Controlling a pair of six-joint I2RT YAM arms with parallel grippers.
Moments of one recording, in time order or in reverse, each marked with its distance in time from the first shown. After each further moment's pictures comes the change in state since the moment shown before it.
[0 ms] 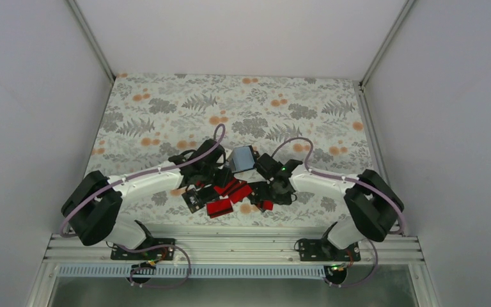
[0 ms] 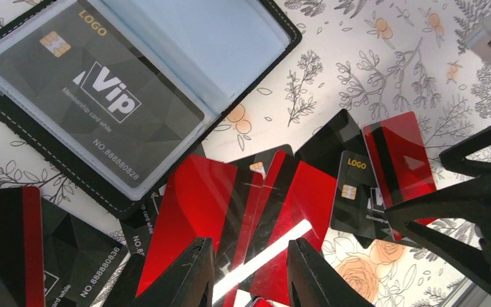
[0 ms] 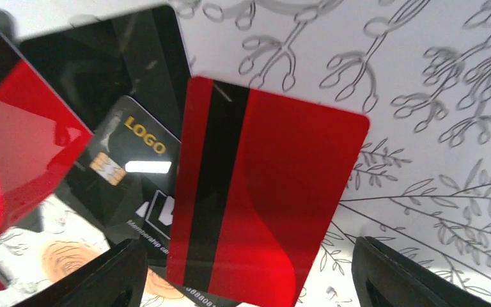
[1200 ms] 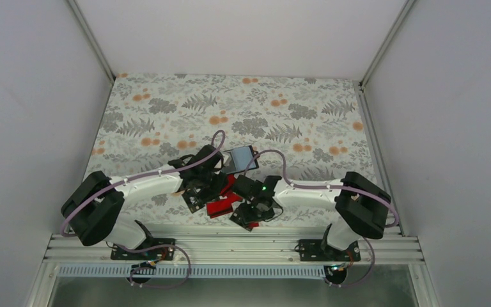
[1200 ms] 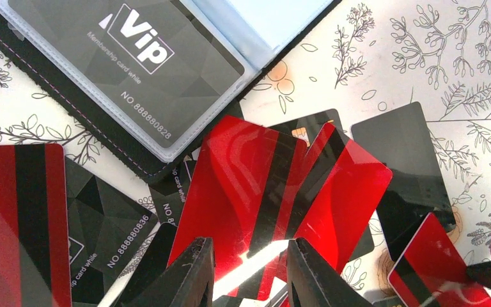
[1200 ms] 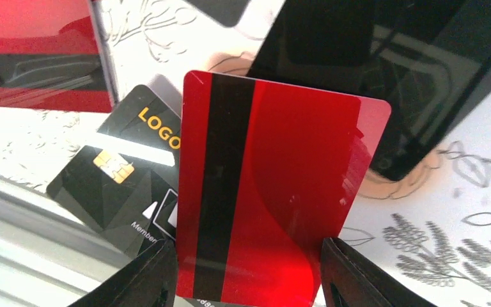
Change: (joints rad) left arm 0.000 -0.003 -0.070 0.011 -0.047 0.018; right arm 0.317 0.110 0.042 0.015 -0.064 -0.019
